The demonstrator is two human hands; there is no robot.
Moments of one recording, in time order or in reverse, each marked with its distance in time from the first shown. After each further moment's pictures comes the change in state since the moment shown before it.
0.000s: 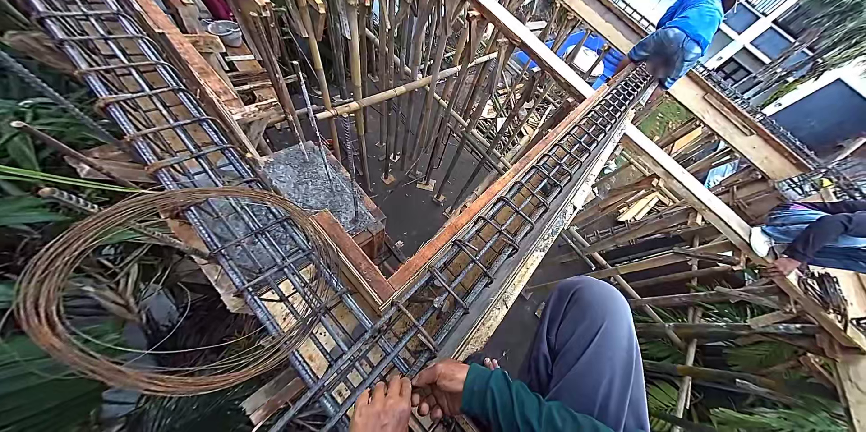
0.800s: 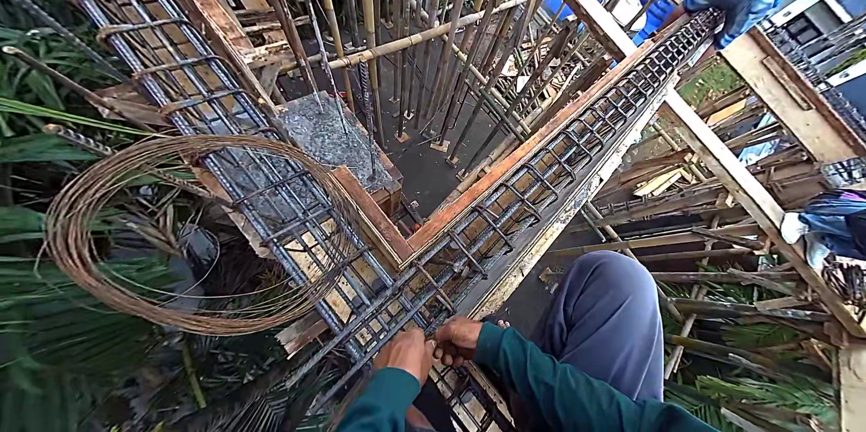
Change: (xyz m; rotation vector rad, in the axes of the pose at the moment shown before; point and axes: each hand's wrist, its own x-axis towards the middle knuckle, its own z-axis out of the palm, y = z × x) left_hand 0.039 -0.010 -0.046 -0.420 -0.565 -0.340; right_hand 0.004 -0.016 0.003 -0.326 0.078 0.043
